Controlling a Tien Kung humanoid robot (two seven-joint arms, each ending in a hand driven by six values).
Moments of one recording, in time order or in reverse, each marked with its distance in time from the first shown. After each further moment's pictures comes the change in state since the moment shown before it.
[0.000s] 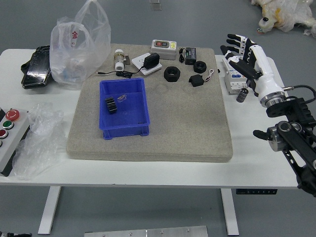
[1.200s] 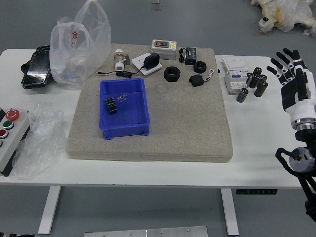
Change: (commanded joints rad) left arm 0.004 -0.008 0.008 0.000 -0.021 0.001 -0.008; right arm -0.165 0.022 0.144 -0.020 0.368 0.087 0.197
